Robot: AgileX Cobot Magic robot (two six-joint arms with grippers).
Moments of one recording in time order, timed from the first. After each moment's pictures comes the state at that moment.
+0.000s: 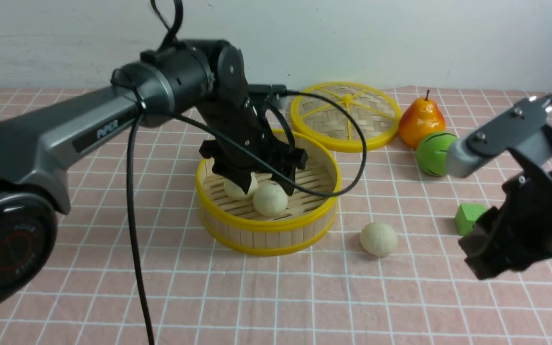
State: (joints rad) right arm 0.43 1.22 -1.04 0.03 0.84 -0.13; left arm -0.45 2.15 -1.99 -0.19 1.04 -0.05
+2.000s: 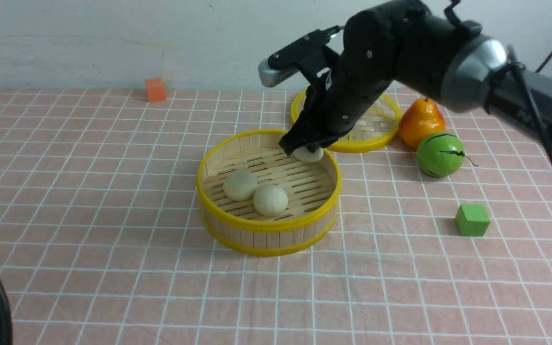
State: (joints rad) right arm 0.52 2.15 -2.00 -0.02 0.87 -0.13; left arm -0.45 0.59 -0.87 0.12 1.11 -0.39
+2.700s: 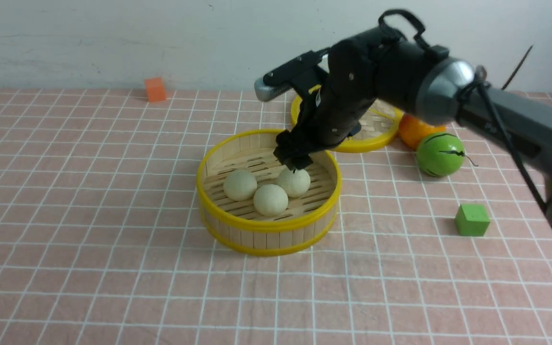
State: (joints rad) right arm 0.52 2.15 -2.06 -0.02 0.94 -0.09; left arm -0.45 0.37 -0.55 0.12 0.93 -0.45
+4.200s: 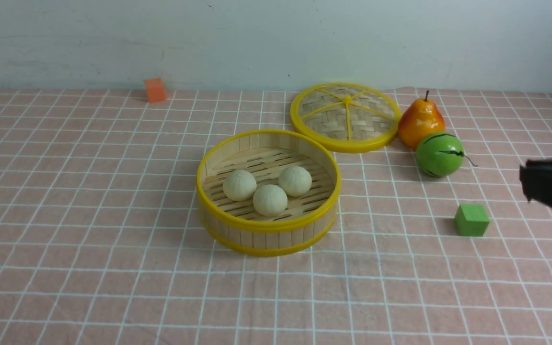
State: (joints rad) right arm 0.52 0.76 -0.87 0.17 0.62 -0.19; left arm -0.45 0.18 -0.49 0.12 0.81 -0.50
